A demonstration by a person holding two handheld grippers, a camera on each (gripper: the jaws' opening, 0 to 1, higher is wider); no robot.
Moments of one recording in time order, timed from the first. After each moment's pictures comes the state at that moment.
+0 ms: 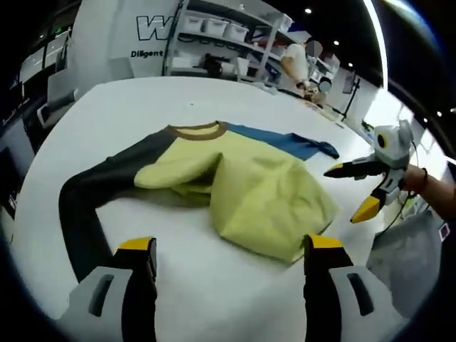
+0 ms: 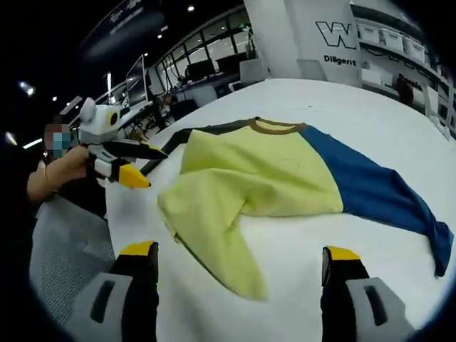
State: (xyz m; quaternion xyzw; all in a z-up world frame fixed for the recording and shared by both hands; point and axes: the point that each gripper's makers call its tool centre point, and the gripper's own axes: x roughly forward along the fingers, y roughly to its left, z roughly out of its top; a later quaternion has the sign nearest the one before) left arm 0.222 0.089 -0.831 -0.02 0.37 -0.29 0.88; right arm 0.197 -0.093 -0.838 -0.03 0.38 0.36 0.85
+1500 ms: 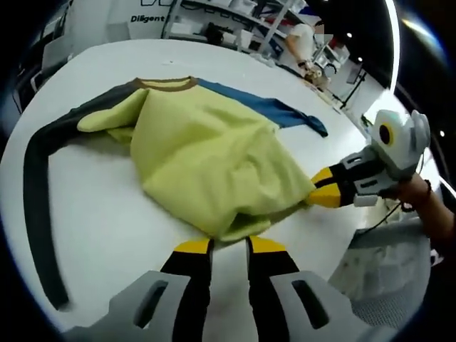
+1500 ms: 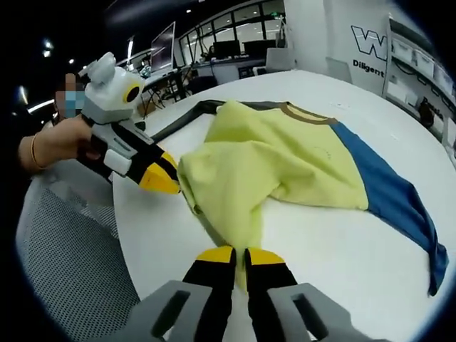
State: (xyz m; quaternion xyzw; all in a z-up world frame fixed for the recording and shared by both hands) left arm 0.173 0.031 -0.860 -0.06 0.47 -0.29 0.84; right arm 0.166 -0.079 -0.854 -0.12 0.40 0.40 0.82
